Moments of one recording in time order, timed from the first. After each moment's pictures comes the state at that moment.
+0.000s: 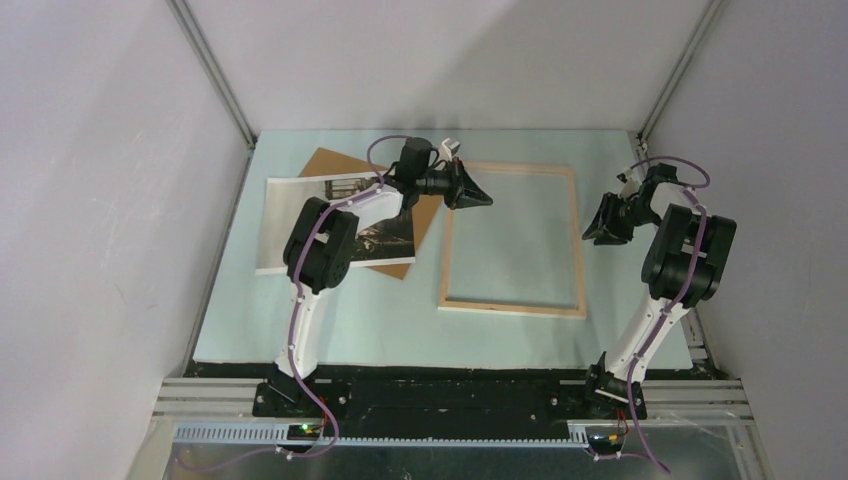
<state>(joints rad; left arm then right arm) -0.50 2.25 1.65 0.21 0.91 -1.12 -0.35 2.00 1.41 -0.73 -0.51 -0.05</state>
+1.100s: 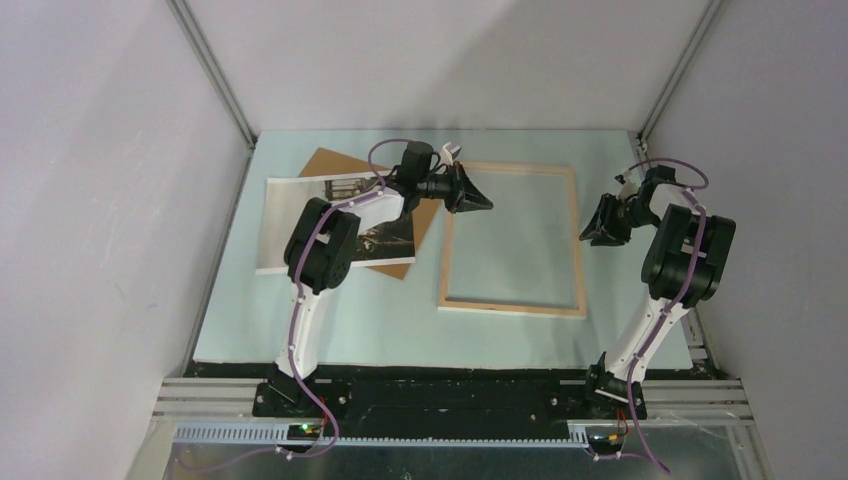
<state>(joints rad) -0.51 2.25 1.62 0.22 0.90 -1.11 -0.35 2.00 1.40 -0.73 -0.55 -0.05</state>
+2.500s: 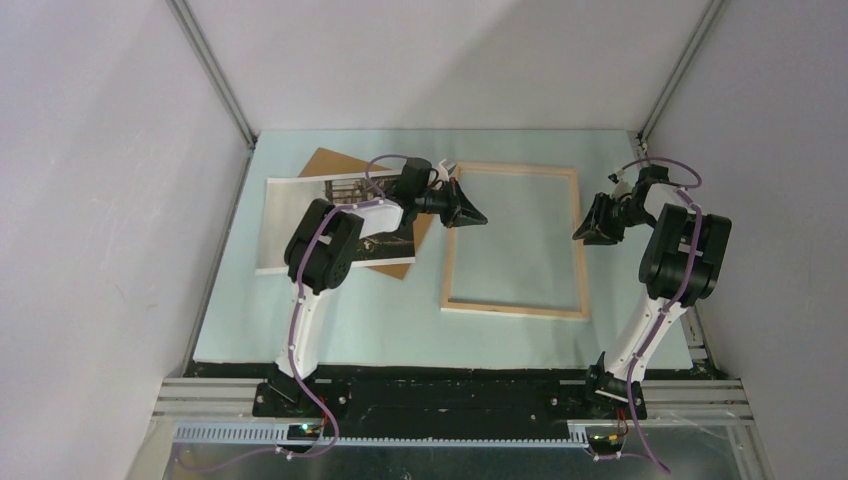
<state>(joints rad) -0.52 2.25 1.49 0.27 0.85 -1.10 -0.32 2.00 1.39 -0.72 -0.59 -0.03</state>
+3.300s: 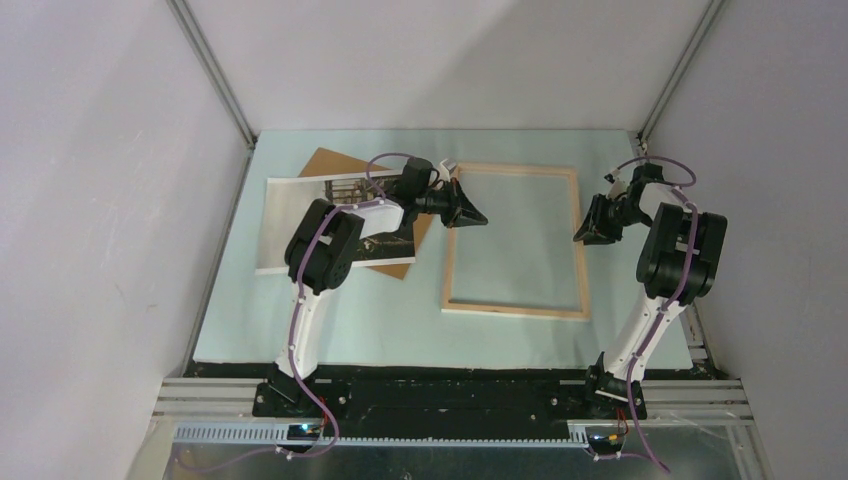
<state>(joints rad) -0.52 2.25 1.49 0.27 0.84 -1.06 -0.29 2.00 1.39 -0.70 -0.53 -0.03</state>
